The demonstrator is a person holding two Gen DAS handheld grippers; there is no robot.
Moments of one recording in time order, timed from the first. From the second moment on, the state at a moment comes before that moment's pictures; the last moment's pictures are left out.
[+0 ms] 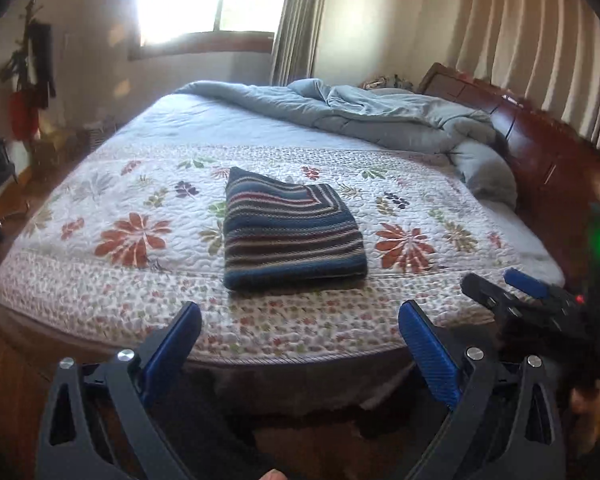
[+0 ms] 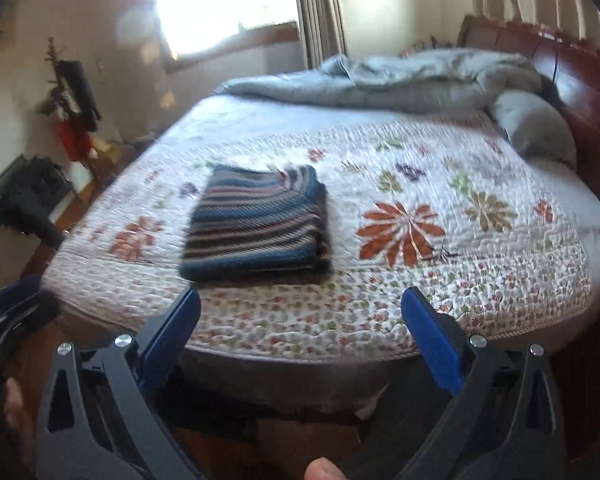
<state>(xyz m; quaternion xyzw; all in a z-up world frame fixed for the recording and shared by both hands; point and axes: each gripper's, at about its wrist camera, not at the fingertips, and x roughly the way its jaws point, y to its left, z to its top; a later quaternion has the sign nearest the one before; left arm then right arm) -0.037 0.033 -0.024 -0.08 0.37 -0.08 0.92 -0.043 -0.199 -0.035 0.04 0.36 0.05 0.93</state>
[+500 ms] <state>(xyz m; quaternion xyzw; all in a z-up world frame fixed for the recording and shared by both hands) -0.028 0.033 -0.053 -0.07 0.40 -0.05 0.91 -0.046 -0.174 -0.032 -0.01 0.37 0.04 0.93</state>
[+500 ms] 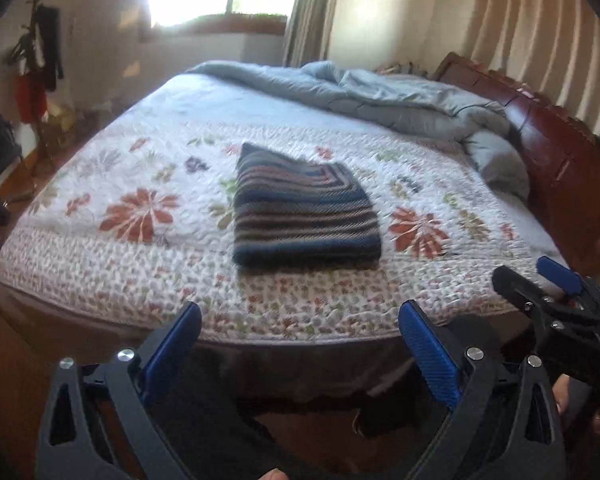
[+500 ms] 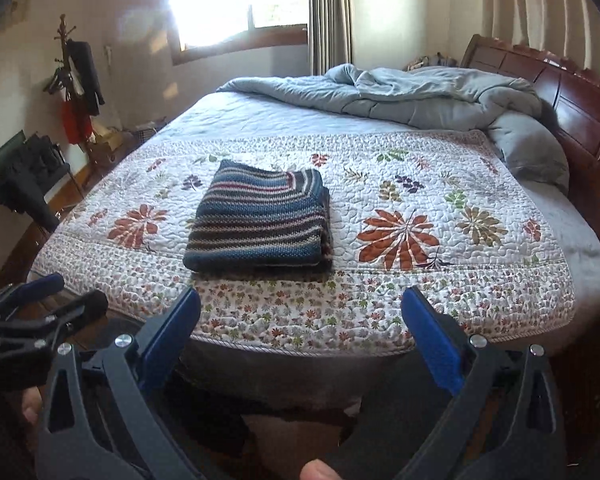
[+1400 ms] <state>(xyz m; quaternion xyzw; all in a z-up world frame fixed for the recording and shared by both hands) 0.008 0.026 -0.058 -0.04 0.41 -0.02 0.91 -0.001 -0.166 -0.048 -0.01 0.39 0.05 0.92</state>
